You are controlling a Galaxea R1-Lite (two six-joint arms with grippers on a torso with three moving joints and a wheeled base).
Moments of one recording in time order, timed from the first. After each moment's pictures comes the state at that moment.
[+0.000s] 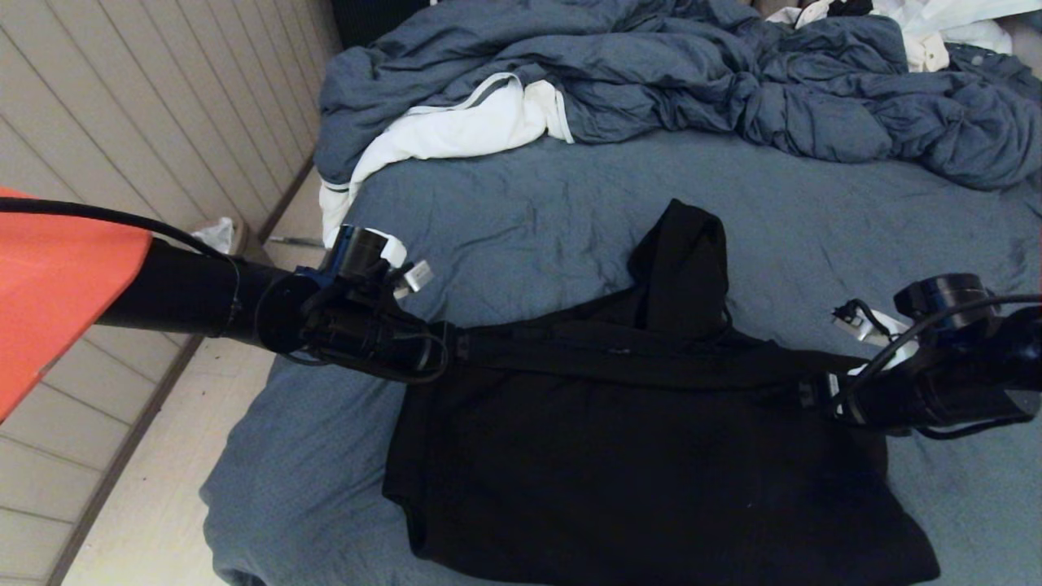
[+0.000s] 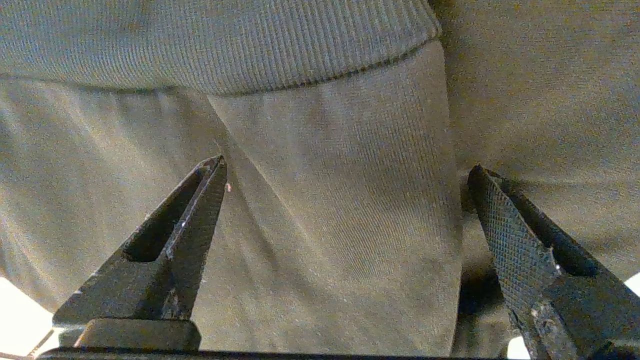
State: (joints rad) left arm -0.45 2.03 -1.38 0.08 -0.42 -0.32; right arm -0.18 1.78 -0.99 0.14 0.37 0.02
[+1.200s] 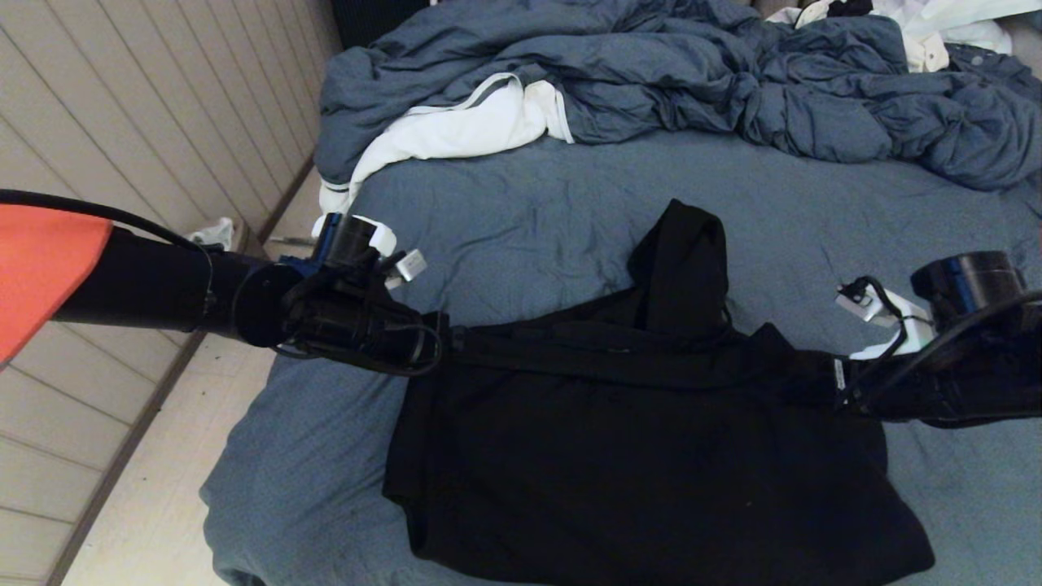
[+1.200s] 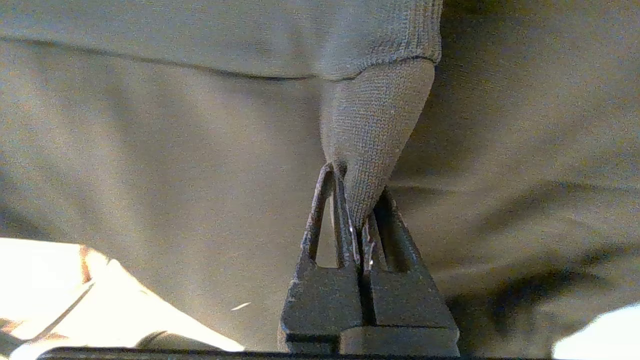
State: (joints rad) left arm -0.44 1.99 -1.37 0.08 -0.42 -0.32; right arm -0.12 1.64 -0.95 0.13 0.45 0.04
